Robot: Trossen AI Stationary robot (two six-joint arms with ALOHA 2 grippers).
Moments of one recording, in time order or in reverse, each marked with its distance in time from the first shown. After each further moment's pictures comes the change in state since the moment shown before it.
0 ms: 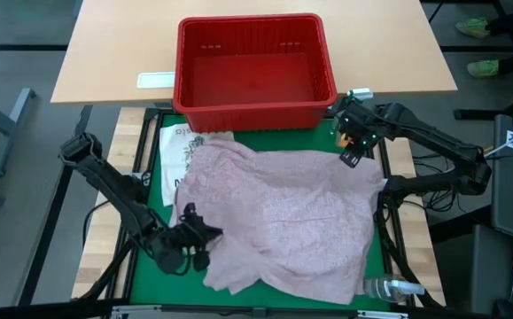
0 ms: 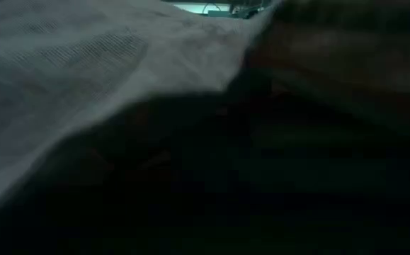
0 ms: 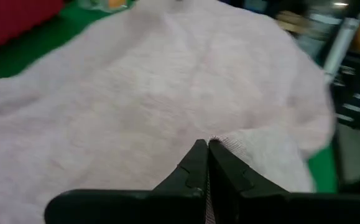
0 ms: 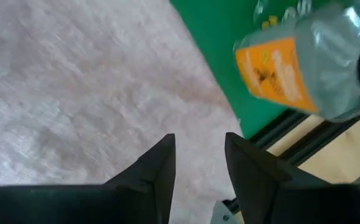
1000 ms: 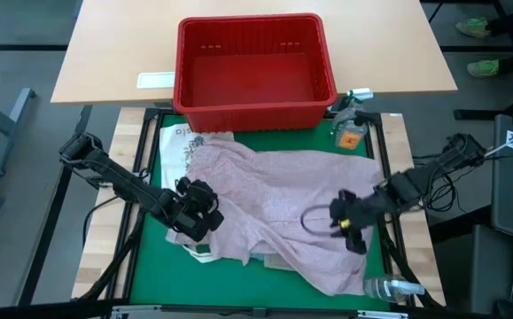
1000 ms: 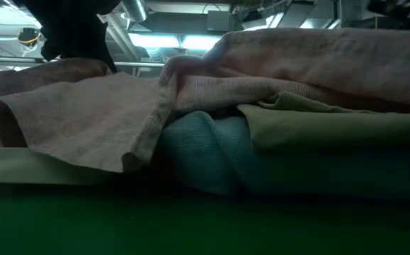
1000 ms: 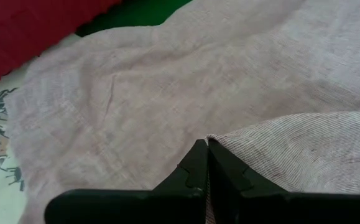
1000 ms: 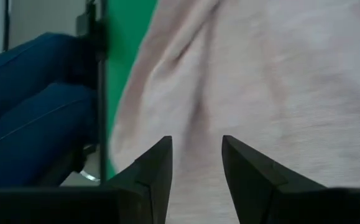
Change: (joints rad) left arm 0.277 -0.001 0.000 -0.428 0.070 -0.284; right arm 1.107 -0.018 -0.038 0.455 -0.094 0.587
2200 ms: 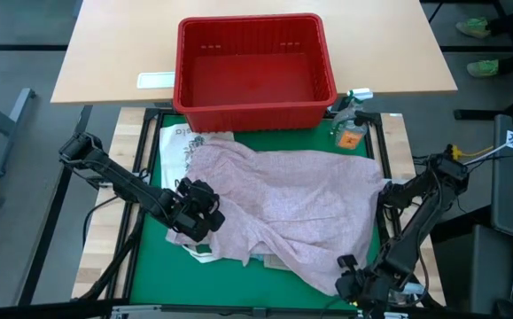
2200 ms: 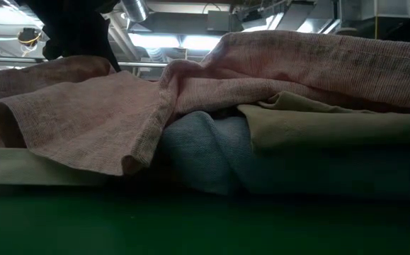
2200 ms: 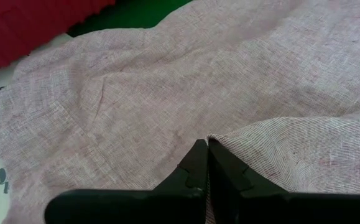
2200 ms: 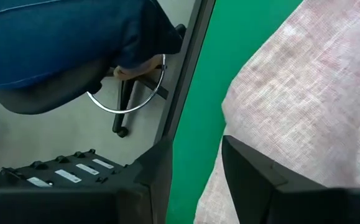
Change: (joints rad) left arm 0.000 0.000 0.000 0.040 0.000 -0.002; right arm 0.473 0.412 -0.040 0.365 -0.012 0.104
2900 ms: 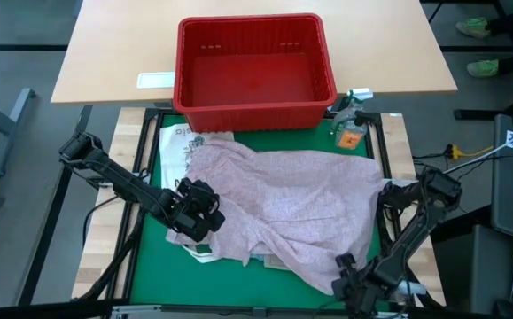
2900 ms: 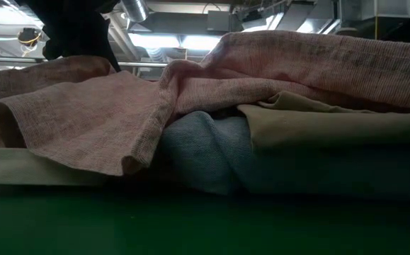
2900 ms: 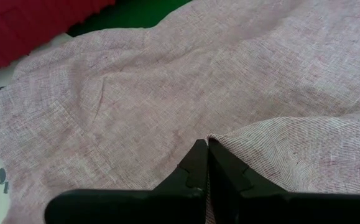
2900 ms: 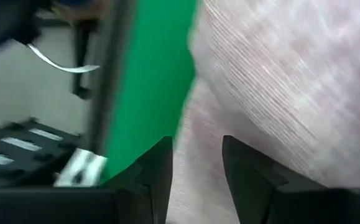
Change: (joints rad) left arm 0.000 0.000 0.000 0.000 0.001 0.000; right arm 0.012 0.170 0.001 -0.072 -0.034 -0.012
